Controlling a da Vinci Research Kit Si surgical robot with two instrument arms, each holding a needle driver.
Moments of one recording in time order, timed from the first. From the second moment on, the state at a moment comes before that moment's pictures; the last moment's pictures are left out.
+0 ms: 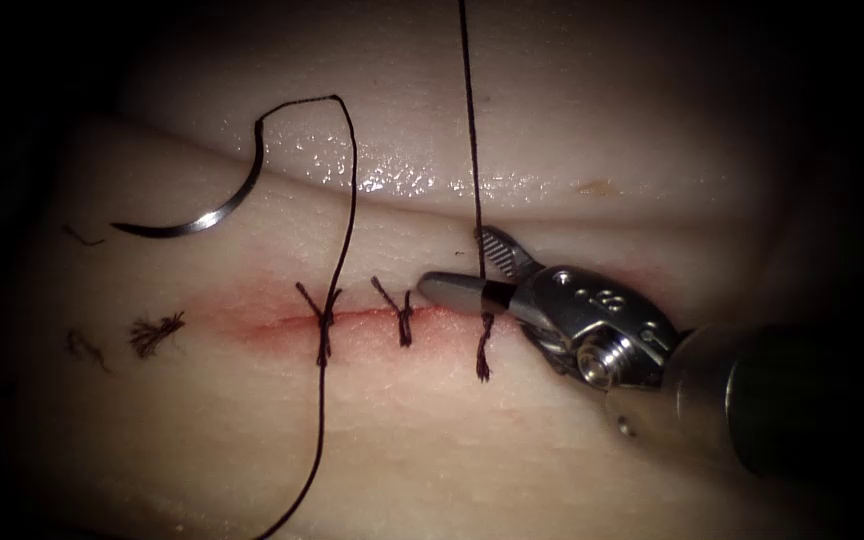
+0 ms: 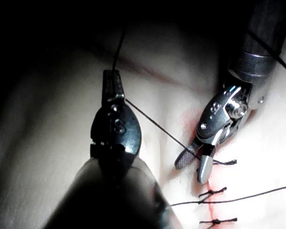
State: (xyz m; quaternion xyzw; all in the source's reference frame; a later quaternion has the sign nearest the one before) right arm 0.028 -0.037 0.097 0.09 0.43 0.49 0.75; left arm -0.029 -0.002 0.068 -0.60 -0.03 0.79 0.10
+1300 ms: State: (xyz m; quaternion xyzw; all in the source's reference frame) right arm 0.024 -0.034 0.092 0.06 0.51 0.47 0.72; left arm -0.024 -0.005 0.066 -0.61 -0.03 0.79 0.09
